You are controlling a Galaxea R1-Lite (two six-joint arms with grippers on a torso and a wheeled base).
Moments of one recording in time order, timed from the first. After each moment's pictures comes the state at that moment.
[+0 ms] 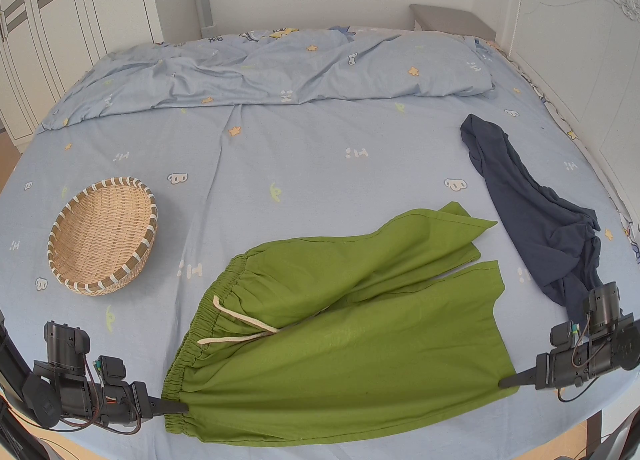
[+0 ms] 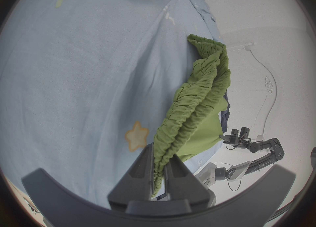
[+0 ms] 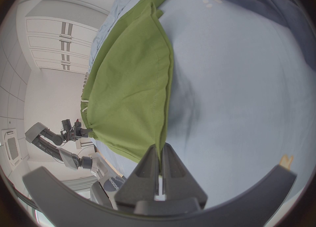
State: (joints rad) left arm 0.07 1.77 -0.02 -0.78 -0.70 -0.38; right arm -0.05 1.72 -0.25 -0.38 0.67 0.13
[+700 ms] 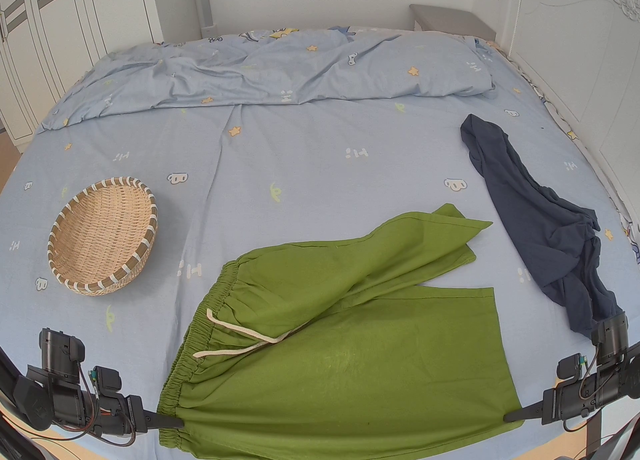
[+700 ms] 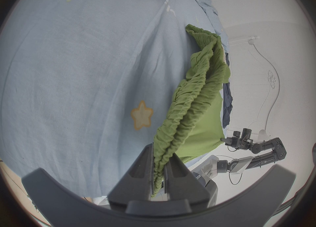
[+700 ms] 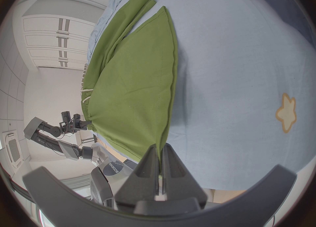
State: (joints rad) left arm 0.09 1.67 -0.02 -0.58 -0.70 -0.29; right arm -0.05 1.61 -0.05 -0.38 0.67 0.10
